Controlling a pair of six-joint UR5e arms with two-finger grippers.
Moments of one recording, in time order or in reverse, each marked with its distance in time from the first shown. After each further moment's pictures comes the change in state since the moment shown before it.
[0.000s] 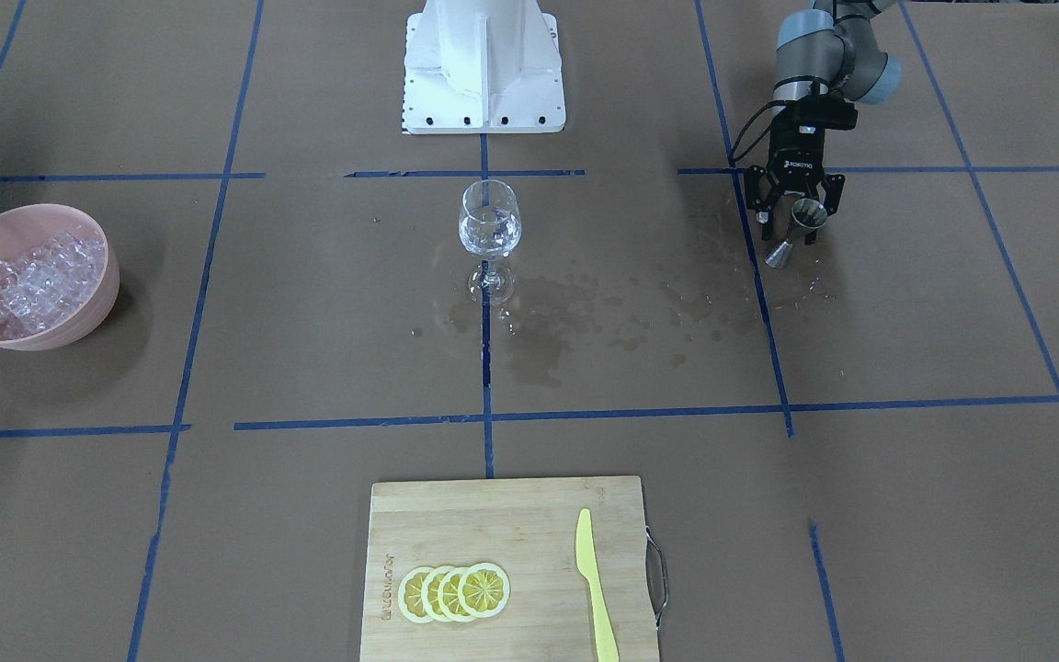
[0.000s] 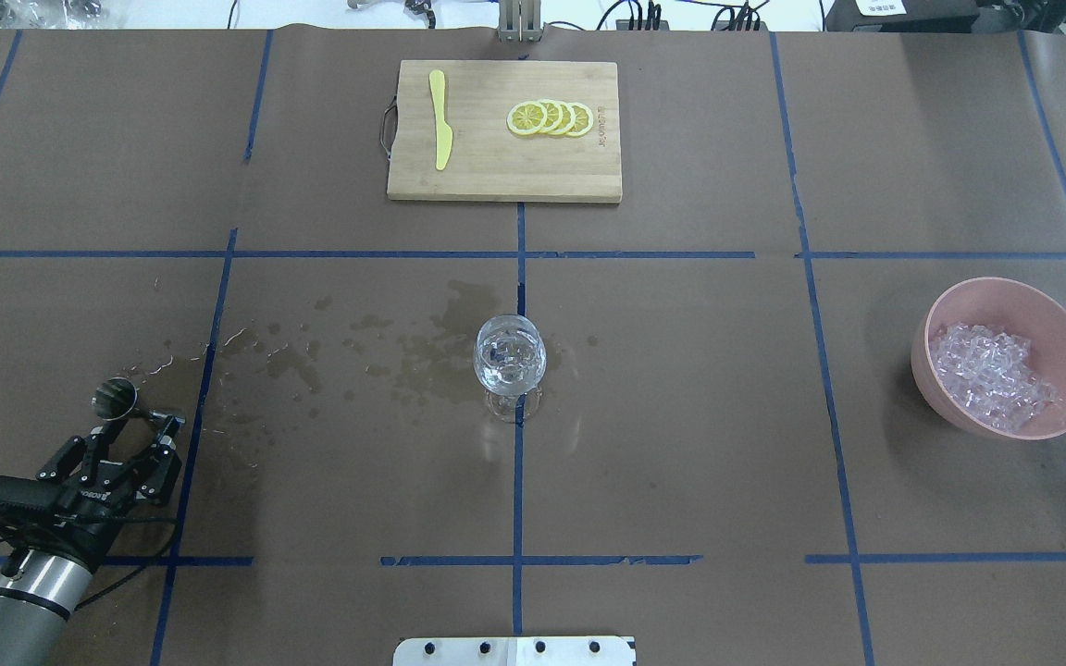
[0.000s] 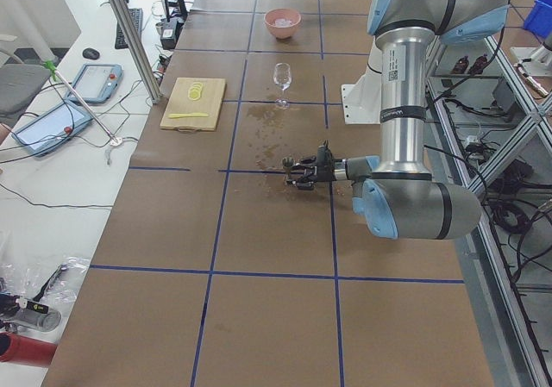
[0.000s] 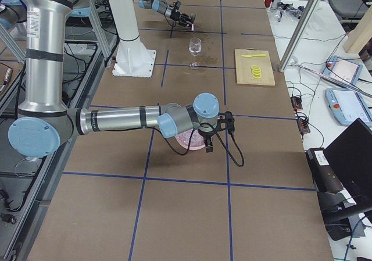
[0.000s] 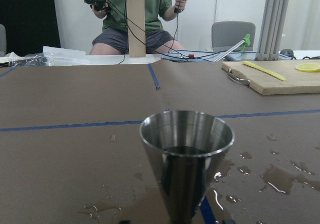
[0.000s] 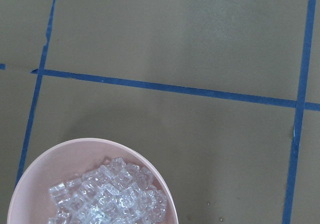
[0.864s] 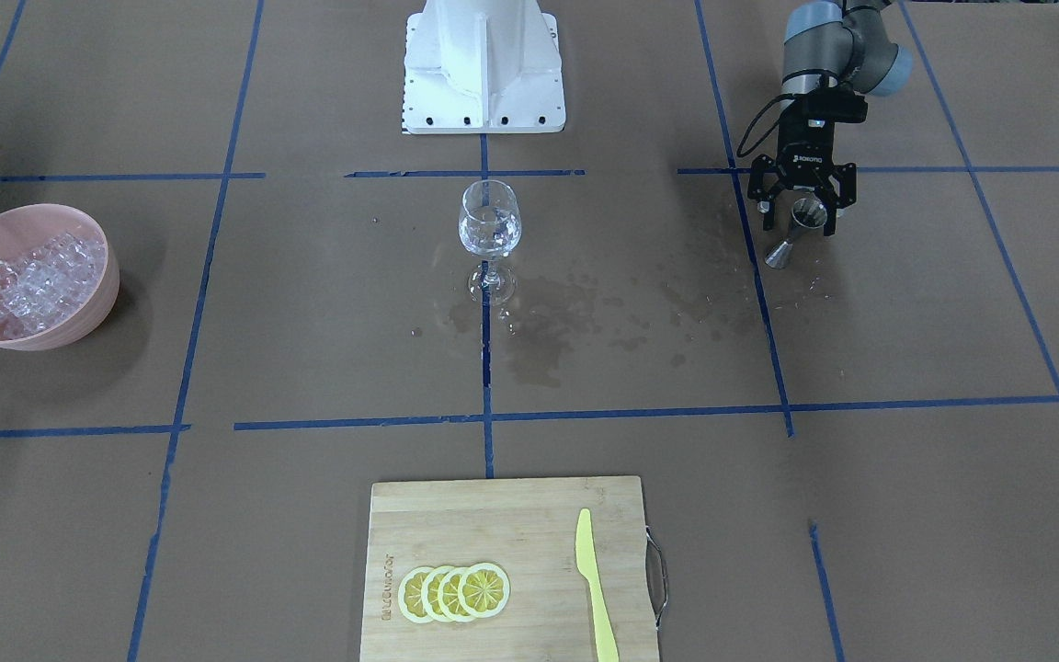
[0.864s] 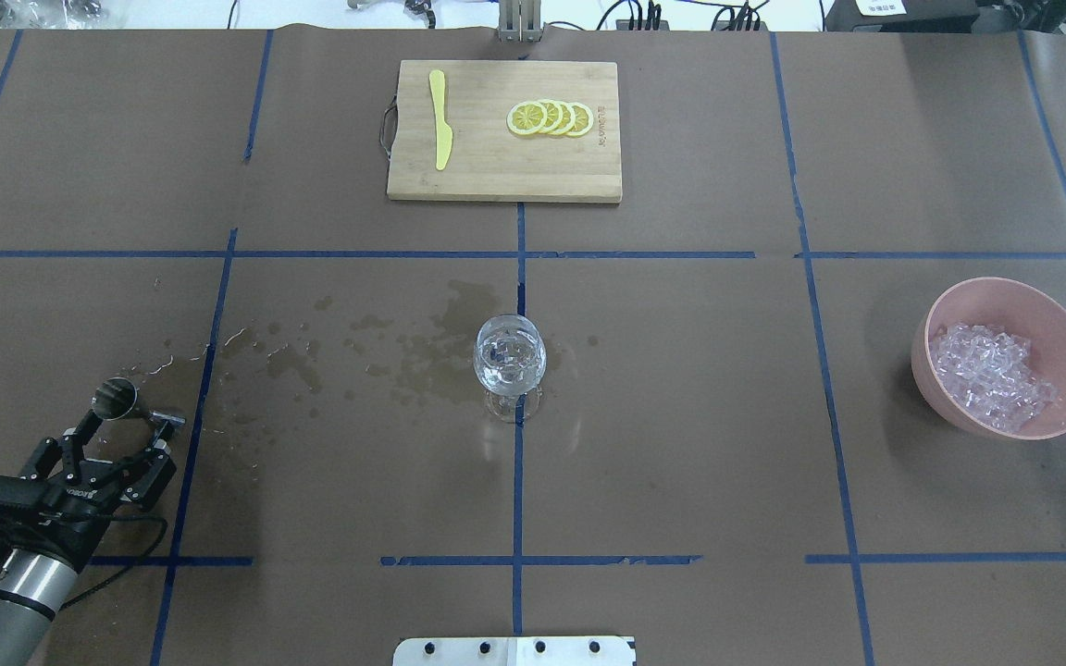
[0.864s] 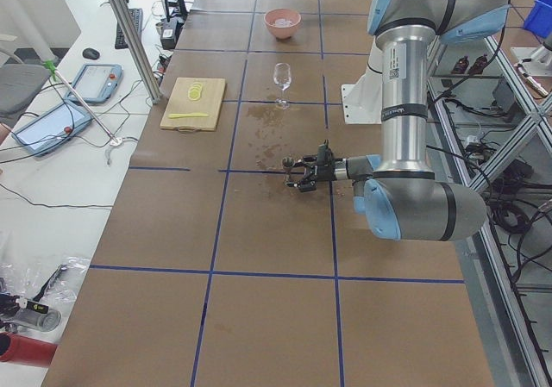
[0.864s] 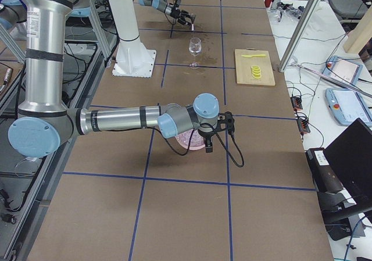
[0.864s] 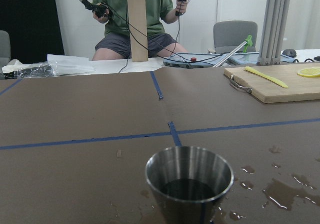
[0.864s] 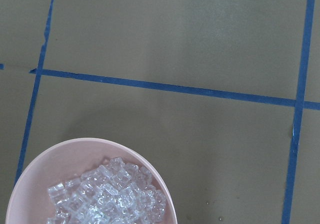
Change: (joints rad) left arm 0.001 0.030 -0.028 0.016 0.000 -0.010; right arm 0.000 0.000 -0.002 -0.001 -0.001 0.001
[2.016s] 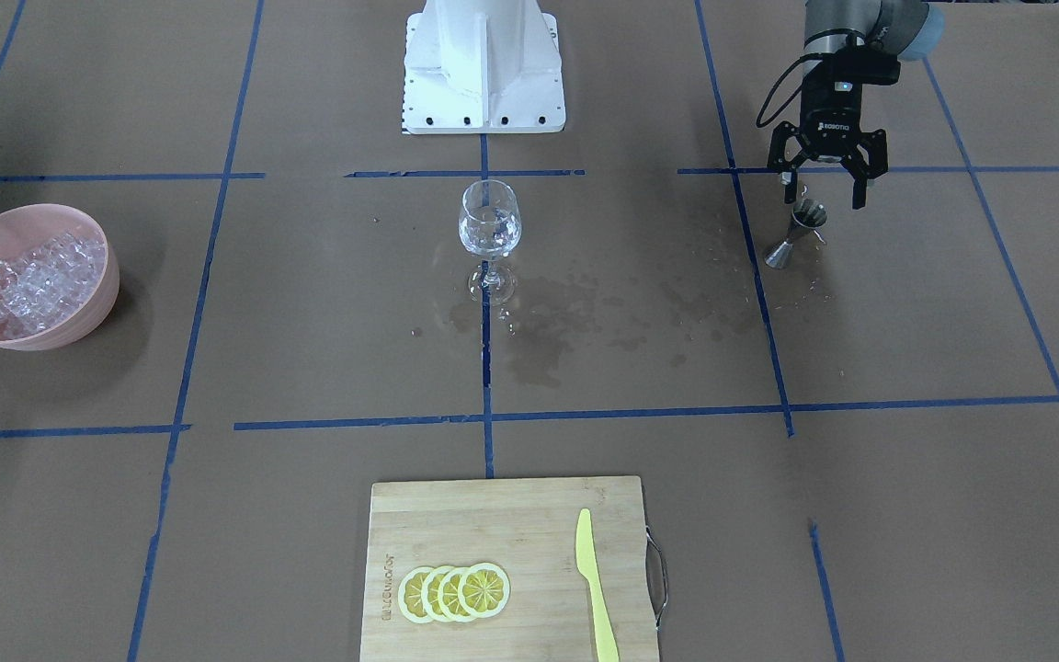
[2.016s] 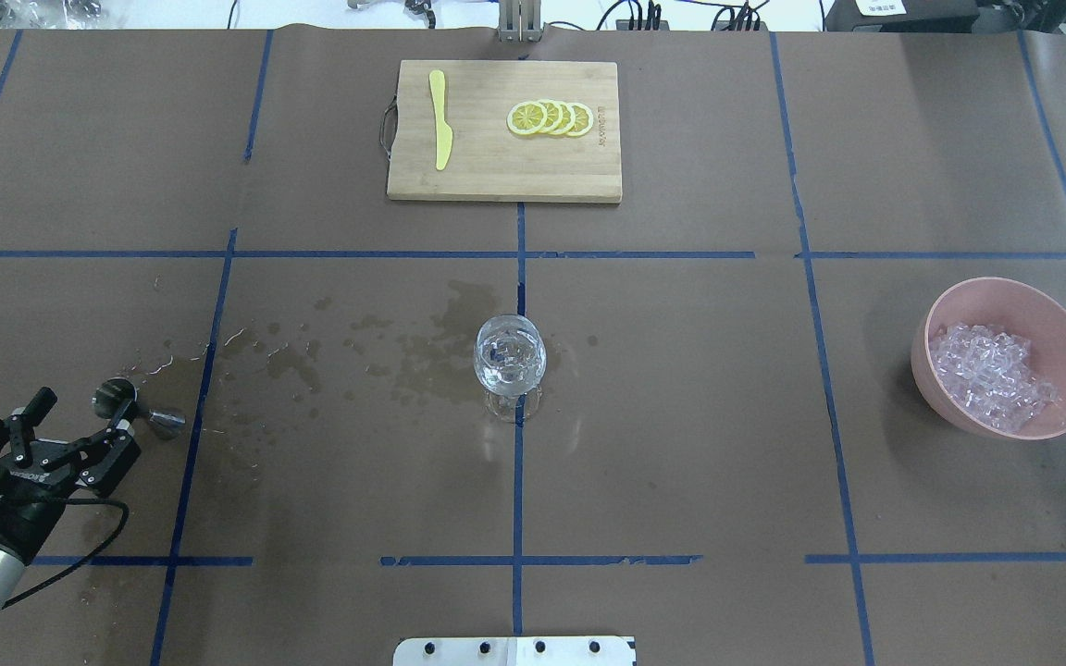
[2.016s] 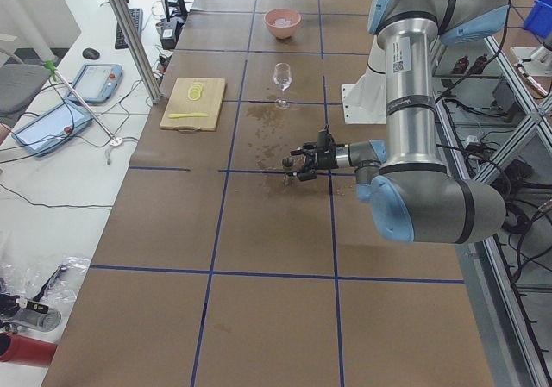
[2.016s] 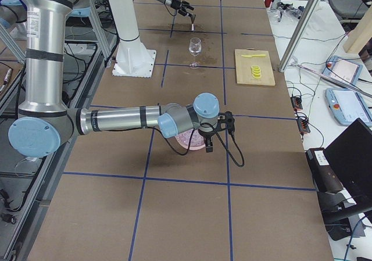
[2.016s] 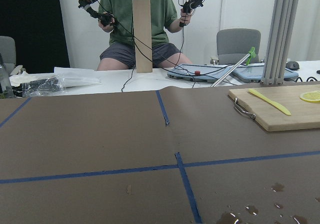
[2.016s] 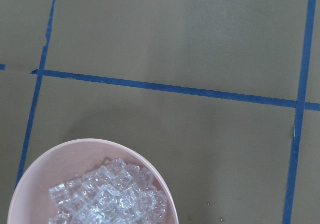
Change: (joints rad) left arm -0.008 0.140 -0.238 0.118 -0.007 -0.008; right arm 0.000 0.001 0.001 0.000 0.001 0.001
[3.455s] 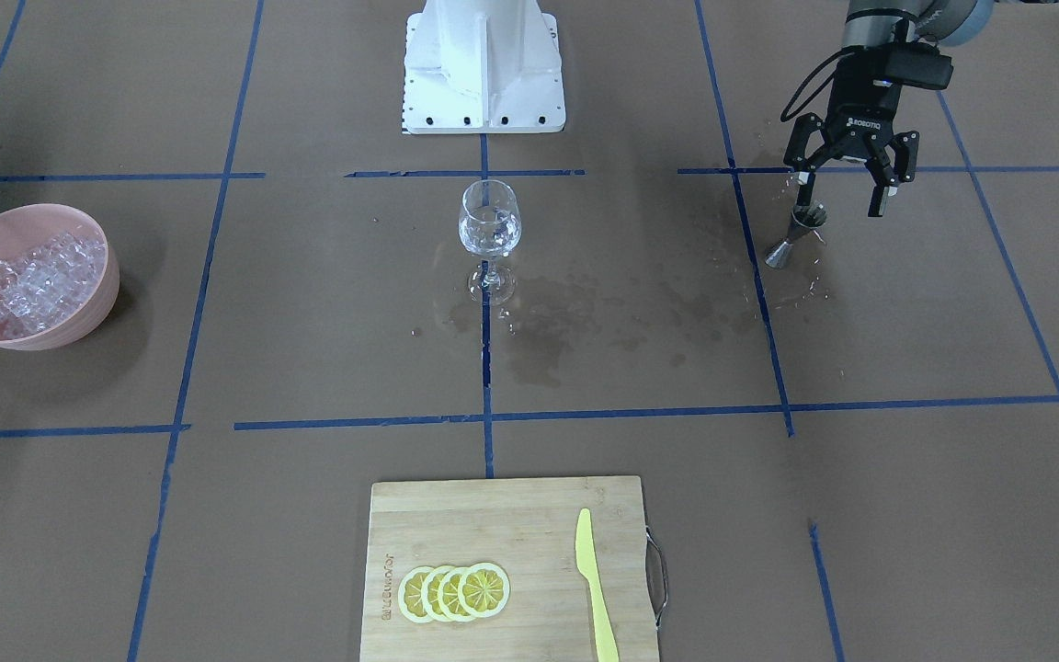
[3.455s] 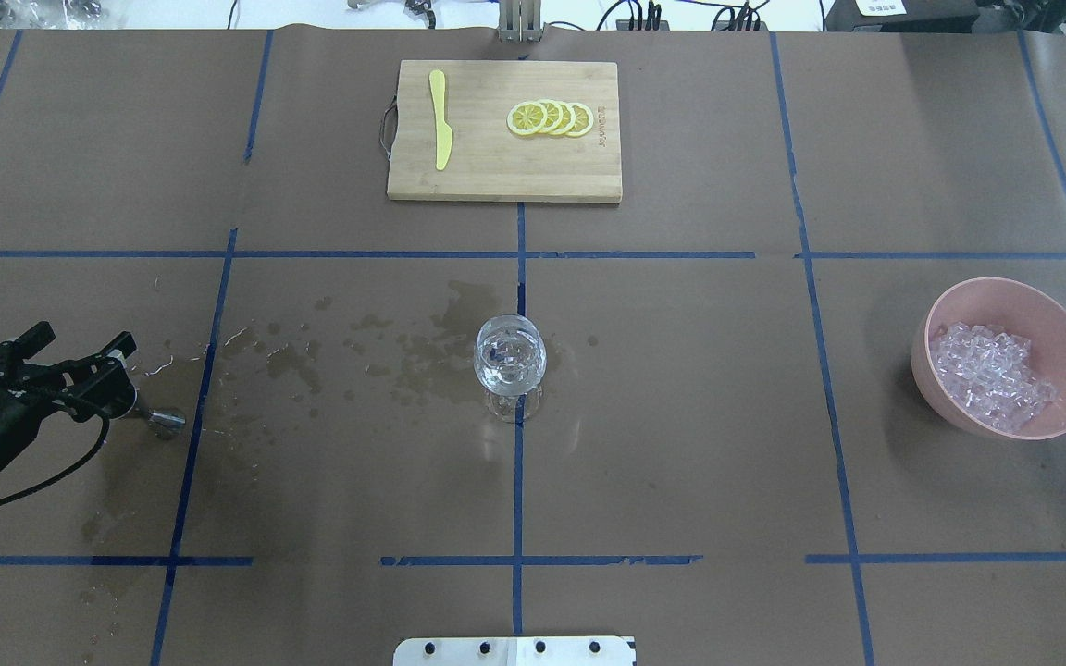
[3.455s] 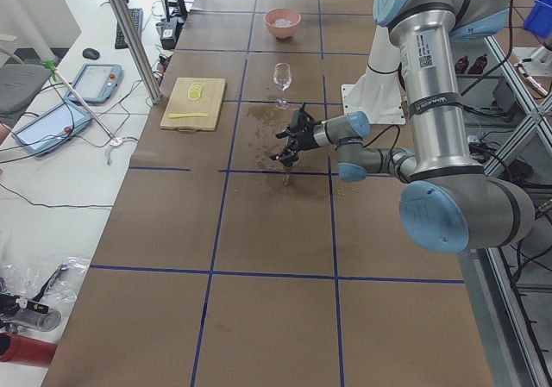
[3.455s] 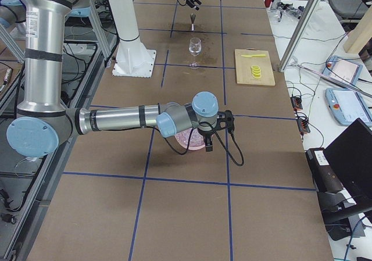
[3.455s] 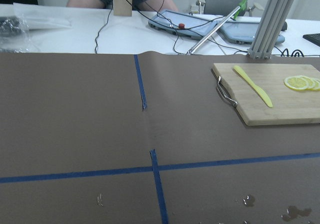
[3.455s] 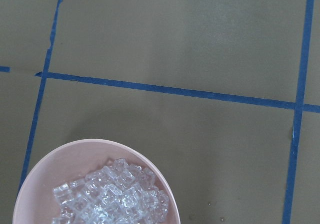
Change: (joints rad) left arm -0.253 0.014 -0.178 0.019 -0.393 0.118; right arm 0.007 -0.005 0.014 0.001 0.002 0.001
